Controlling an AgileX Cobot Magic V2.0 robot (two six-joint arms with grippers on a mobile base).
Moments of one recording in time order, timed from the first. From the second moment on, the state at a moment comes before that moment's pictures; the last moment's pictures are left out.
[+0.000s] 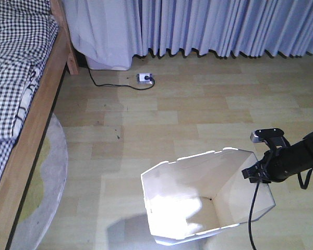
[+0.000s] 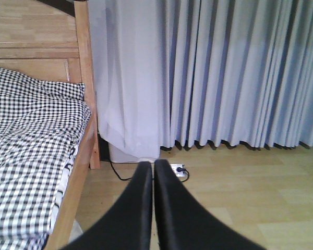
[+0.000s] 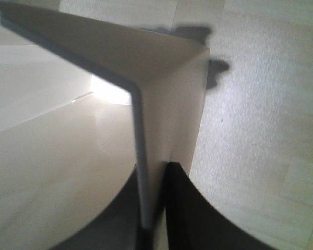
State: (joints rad) left arm -0.02 -0.02 0.03 -0.01 0.15 -0.05; right arm -0.17 2.11 -0.79 1.03 0.38 -1.37
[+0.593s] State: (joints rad) left arm -0.02 -0.02 0.03 -0.01 0.15 -0.05; right arm -0.17 2.11 -0.79 1.03 0.39 -1.37
